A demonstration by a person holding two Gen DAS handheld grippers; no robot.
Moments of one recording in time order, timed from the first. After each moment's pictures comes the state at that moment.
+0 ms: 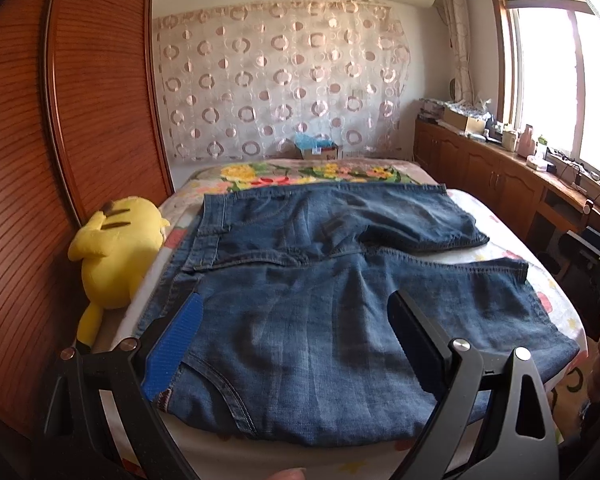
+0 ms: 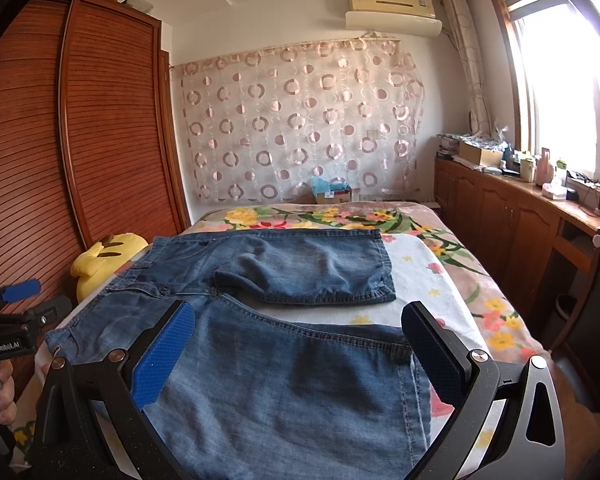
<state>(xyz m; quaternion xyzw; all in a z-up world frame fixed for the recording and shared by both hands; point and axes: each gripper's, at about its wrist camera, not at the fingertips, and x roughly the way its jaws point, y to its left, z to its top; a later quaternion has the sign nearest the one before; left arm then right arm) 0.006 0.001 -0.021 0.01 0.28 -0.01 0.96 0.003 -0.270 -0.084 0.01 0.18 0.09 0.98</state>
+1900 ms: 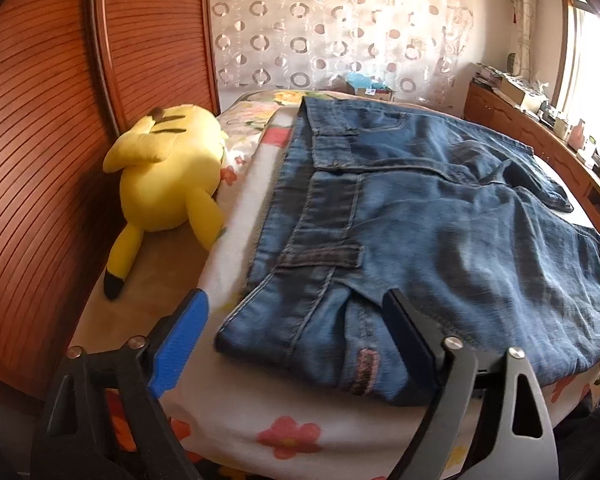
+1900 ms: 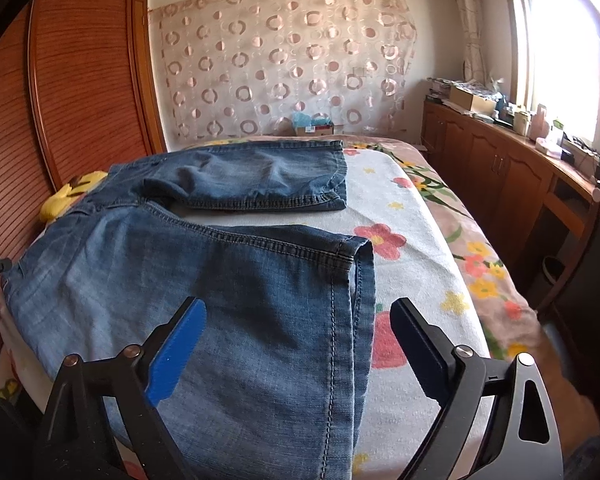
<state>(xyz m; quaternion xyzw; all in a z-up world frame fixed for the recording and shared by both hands) 0.031 0.153 -0.095 -0.04 0.39 0.05 0.92 0.006 -0.311 -0.088 0.00 0.29 0.07 0.96</state>
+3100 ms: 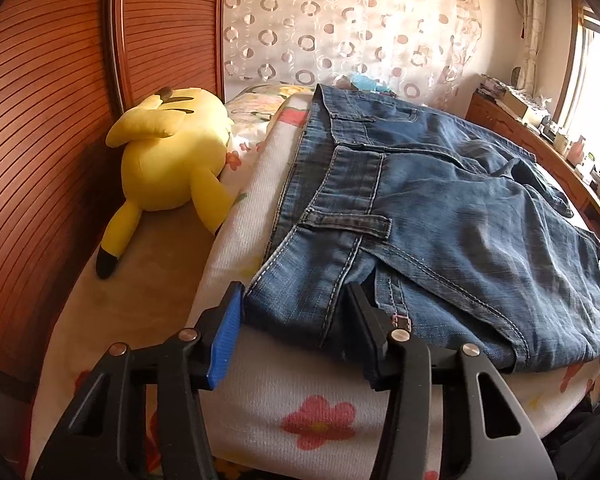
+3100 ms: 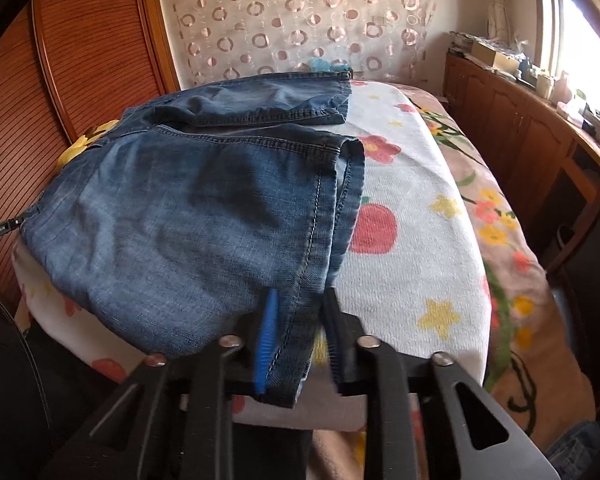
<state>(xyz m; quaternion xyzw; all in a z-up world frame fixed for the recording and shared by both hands) 0.017 0.174 -0.120 -0.07 0.38 0.04 0.92 -0.019 -0.346 -0.090 -0.01 0.38 0.10 0.92</state>
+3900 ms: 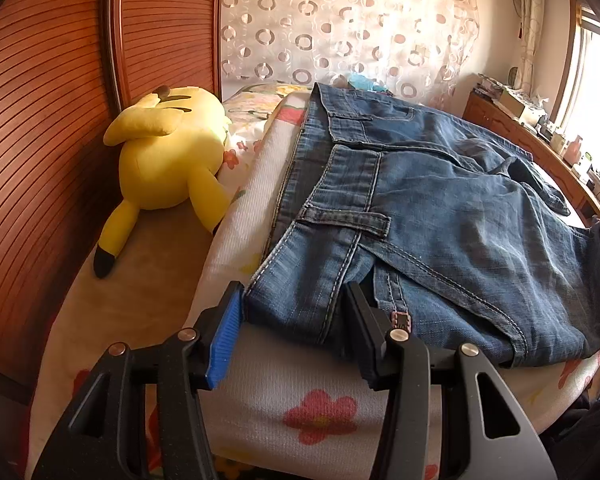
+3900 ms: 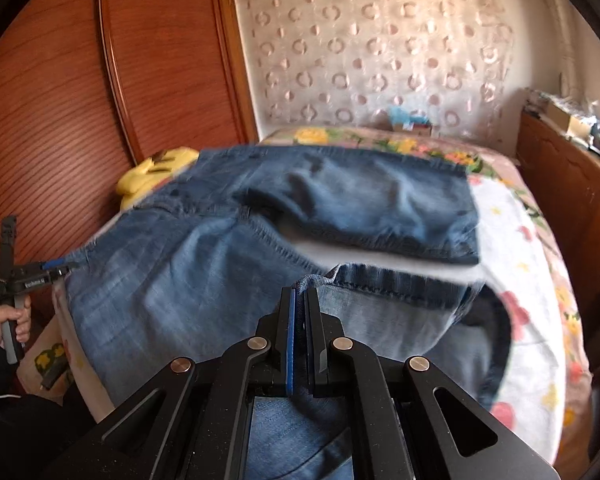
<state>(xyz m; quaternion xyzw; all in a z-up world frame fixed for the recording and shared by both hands) 0.014 0.174 -0.122 -0.07 0.38 0.04 0.92 0.067 -0.259 -0.066 -0.03 0.31 0.22 0.92</state>
